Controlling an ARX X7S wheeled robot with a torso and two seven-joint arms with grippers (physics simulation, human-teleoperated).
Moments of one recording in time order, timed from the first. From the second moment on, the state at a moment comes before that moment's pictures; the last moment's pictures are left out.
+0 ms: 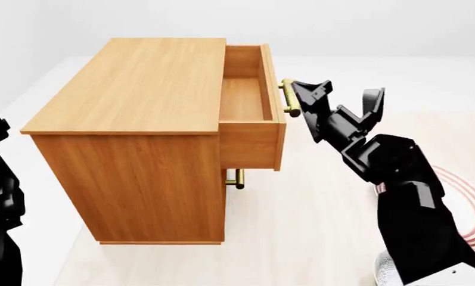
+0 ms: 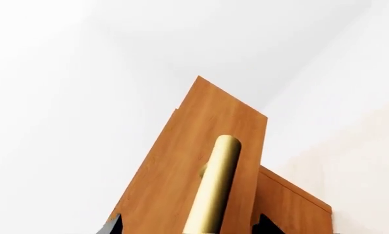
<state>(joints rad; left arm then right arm) -1.17 -0.49 -0.19 -1.31 0.00 0.14 -0.51 1.30 0.17 0.79 1.31 0.11 0.64 -0.68</state>
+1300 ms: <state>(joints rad) -1.14 -0.49 -0.23 -1.31 0.00 0.14 -0.49 1.80 0.01 -0.23 1.07 0.29 1.19 -0.41</state>
